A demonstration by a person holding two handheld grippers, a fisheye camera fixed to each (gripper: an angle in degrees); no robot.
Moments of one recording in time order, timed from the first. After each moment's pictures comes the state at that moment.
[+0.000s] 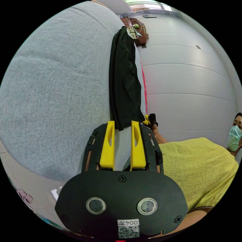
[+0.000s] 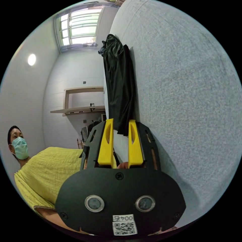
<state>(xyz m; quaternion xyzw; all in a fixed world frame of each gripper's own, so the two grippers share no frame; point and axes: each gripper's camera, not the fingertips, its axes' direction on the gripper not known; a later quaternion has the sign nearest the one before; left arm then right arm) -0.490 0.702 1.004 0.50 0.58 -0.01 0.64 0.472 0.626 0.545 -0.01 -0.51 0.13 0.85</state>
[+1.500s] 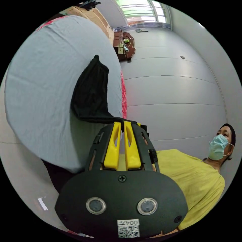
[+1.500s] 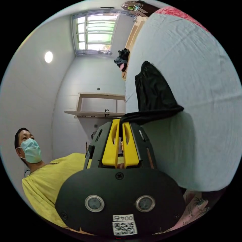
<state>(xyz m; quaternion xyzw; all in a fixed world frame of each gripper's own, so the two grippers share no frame) -0.501 0.851 0.904 0.55 0.62 -0.03 0.56 0.479 0.562 0.384 0.07 -0.54 0.12 0.83</state>
